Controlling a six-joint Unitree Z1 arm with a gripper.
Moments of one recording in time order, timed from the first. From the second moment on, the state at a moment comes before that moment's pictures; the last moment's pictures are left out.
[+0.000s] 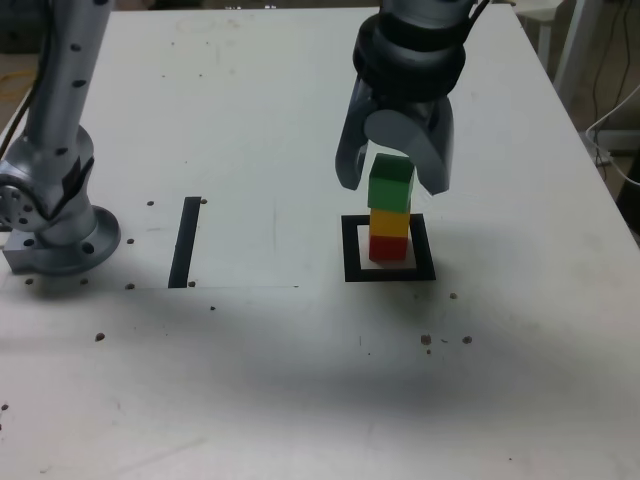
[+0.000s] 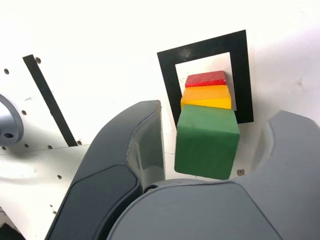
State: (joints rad) arm -0.17 2.07 -1.84 1.54 0.17 0.01
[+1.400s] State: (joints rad) arm -0.09 1.63 -1.17 1.33 0.12 0.02
